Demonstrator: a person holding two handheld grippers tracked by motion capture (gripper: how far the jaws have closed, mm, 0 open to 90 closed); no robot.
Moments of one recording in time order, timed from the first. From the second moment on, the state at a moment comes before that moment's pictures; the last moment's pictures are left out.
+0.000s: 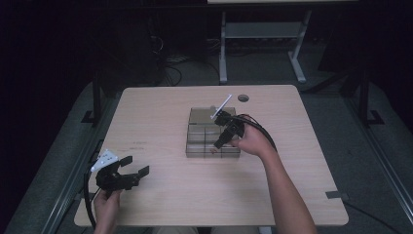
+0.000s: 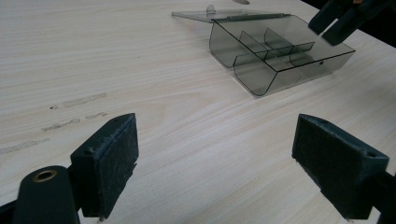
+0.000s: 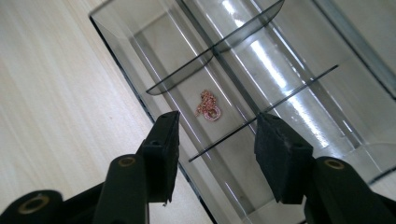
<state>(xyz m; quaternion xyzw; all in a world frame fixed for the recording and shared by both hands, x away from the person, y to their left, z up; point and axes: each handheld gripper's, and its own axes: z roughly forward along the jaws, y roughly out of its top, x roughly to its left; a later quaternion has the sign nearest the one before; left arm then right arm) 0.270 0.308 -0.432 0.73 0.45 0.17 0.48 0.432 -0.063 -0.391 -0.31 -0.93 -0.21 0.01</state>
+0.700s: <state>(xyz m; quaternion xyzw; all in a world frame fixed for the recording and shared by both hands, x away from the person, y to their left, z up) 0.270 0.307 -0.434 0.73 0.46 0.18 0.48 0.408 -0.095 -0.374 -0.31 -0.93 -0.21 0.00</state>
